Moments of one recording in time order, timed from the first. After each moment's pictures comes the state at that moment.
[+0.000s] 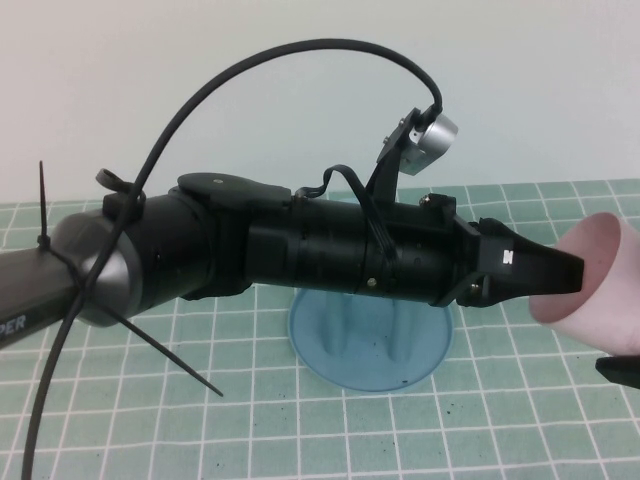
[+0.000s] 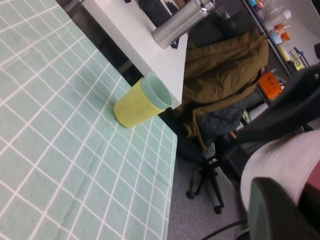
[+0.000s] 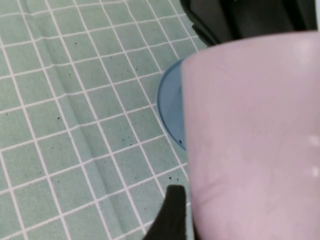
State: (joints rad) right arm 0.14 1.01 -0.87 0.72 0.96 -1.39; left arm -0.65 1.75 -1.24 -1.73 0.99 1.06
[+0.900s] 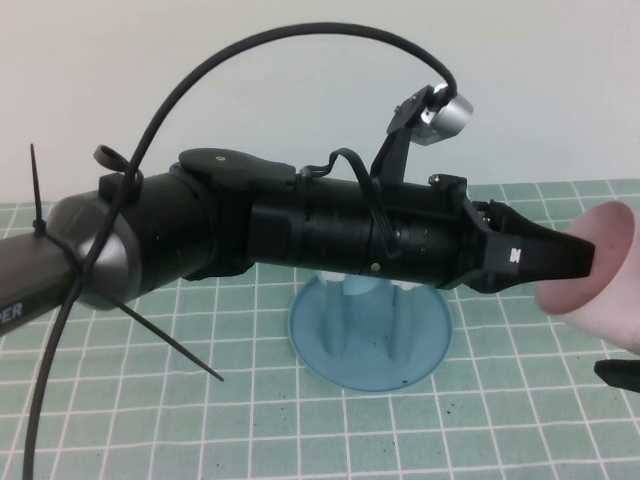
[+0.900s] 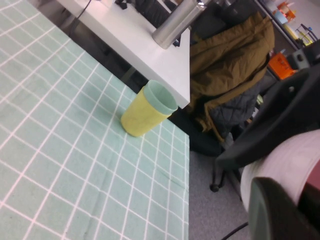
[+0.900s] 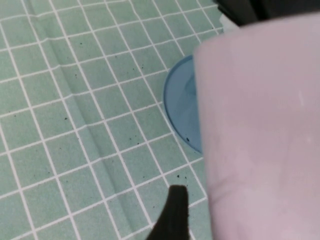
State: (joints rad) right arm 0.14 1.01 -0.87 0.72 0.97 -1.36; left arm -0.65 1.75 -1.30 -1.68 0.99 1.13
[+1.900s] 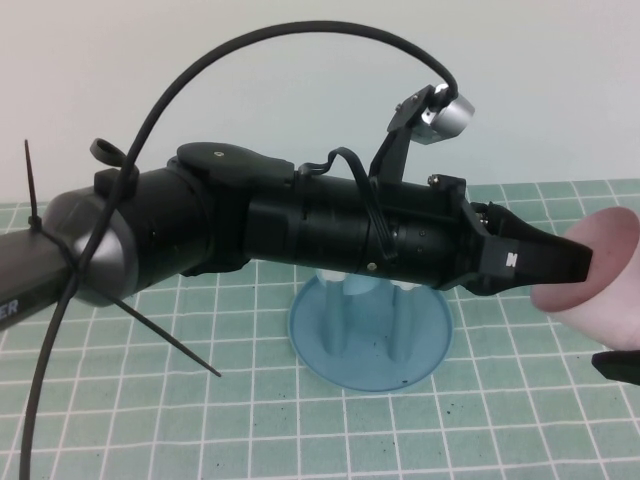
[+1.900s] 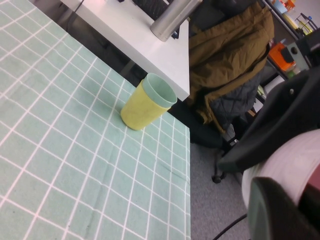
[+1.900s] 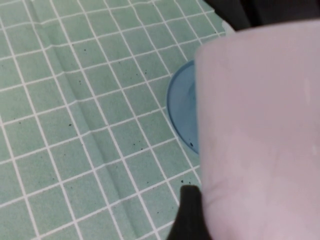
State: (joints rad) right arm 0.14 1.02 -0.87 0.74 0.97 -1.36; left arm -0.65 1.75 -1.31 -1.64 1.00 1.12
